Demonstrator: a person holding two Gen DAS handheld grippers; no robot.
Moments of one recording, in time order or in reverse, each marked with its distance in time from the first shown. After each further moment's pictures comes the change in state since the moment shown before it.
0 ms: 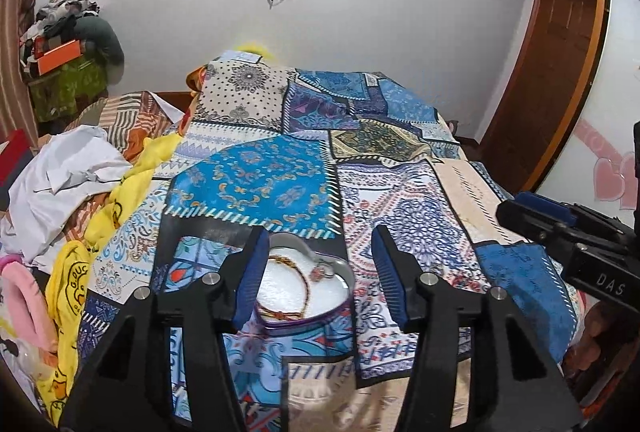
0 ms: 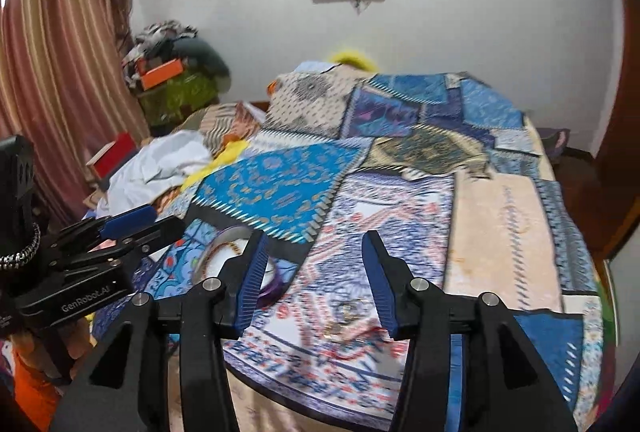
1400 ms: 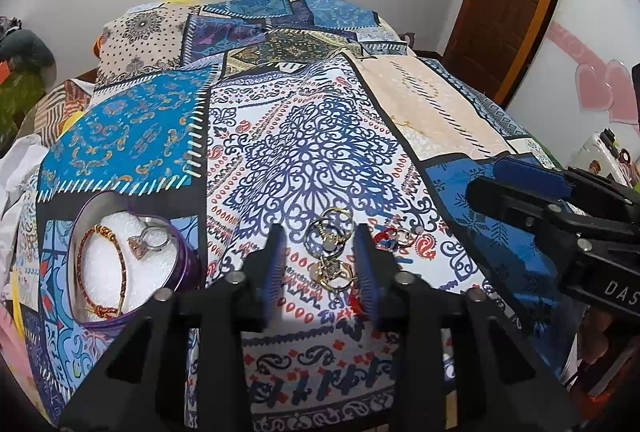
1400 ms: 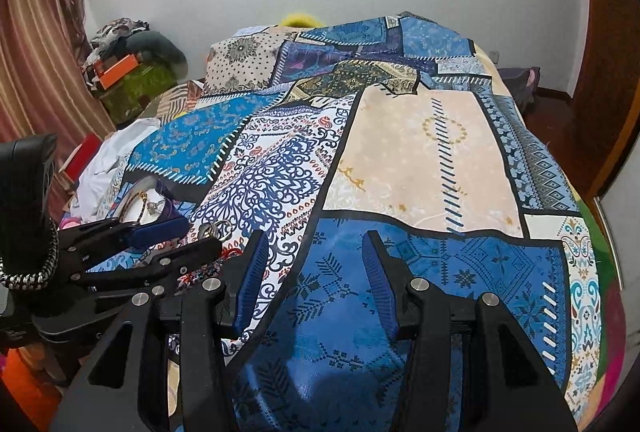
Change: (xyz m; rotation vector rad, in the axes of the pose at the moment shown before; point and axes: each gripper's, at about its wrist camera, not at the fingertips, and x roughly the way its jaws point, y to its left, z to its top) left arm 0.107 -0.109 -0.042 0.196 0.253 -0.099; right arm 0.011 -0.093 -0.057 0.130 0.126 -0.029
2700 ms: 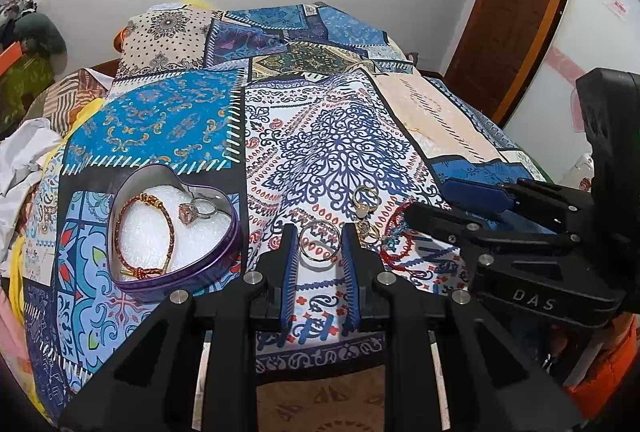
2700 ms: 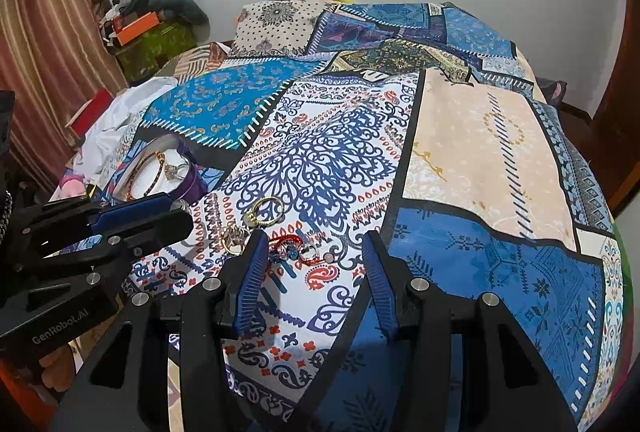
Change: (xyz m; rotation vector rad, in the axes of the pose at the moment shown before) left arm -0.037 0.027 -0.025 -0.060 -0.060 -0.018; right arm 0.029 0.042 -0.003 -0.111 0.081 0.014
